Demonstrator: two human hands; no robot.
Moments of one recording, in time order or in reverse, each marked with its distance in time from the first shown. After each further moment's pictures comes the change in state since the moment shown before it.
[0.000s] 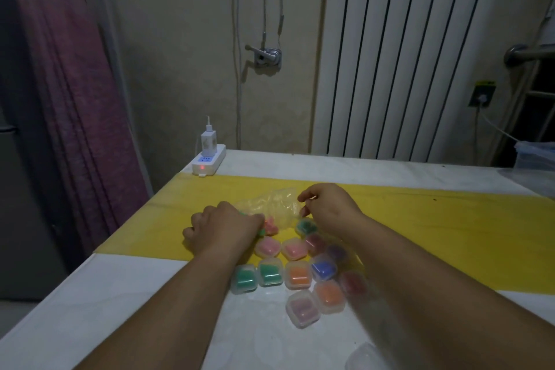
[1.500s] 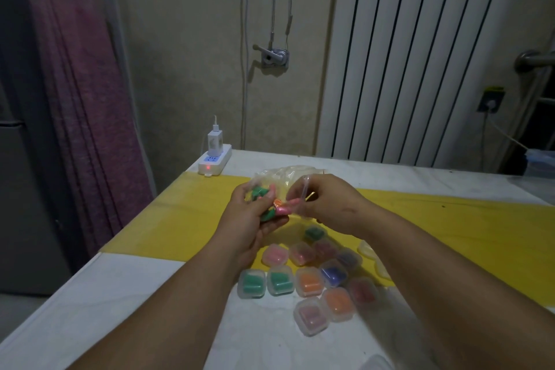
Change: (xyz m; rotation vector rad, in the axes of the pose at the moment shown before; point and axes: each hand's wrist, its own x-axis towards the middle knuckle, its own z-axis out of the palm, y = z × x) left_hand -0.003 0.011 -0.001 -1.542 -0.445 0.102; right_hand -0.017 -0.031 -0.019 0.011 -0.139 -0.366
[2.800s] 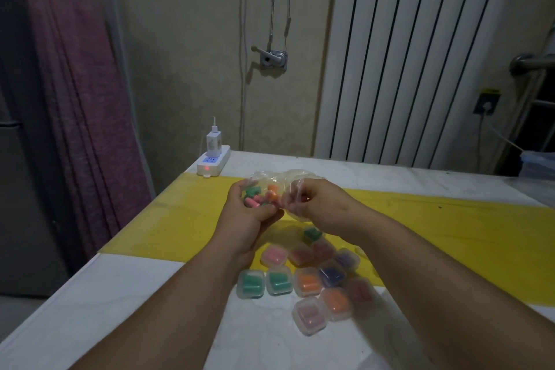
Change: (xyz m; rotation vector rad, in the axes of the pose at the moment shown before) left_hand 0.001 -0.003 -0.002 -0.003 -0.013 0.080; right_hand 0.000 -0.003 0.010 0.135 -0.011 0.072
